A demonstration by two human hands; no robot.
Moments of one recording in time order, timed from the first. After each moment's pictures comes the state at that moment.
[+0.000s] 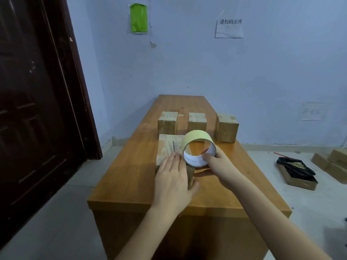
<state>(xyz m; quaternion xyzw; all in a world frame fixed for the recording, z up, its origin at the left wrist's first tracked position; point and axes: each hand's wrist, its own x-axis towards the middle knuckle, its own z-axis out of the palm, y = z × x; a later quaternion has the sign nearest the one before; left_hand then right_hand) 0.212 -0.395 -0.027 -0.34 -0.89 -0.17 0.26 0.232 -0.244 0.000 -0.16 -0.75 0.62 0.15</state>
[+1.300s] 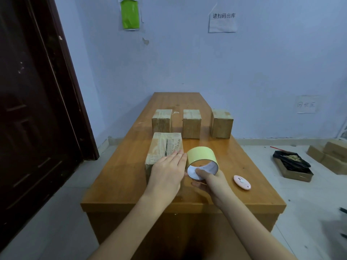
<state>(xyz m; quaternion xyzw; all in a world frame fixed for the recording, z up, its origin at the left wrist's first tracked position) 0.195 -0.386 -0.020 -0.44 -0.86 -0.09 0.26 0.242 -0.244 -0.057 -0.24 -0.55 0.78 0.18</state>
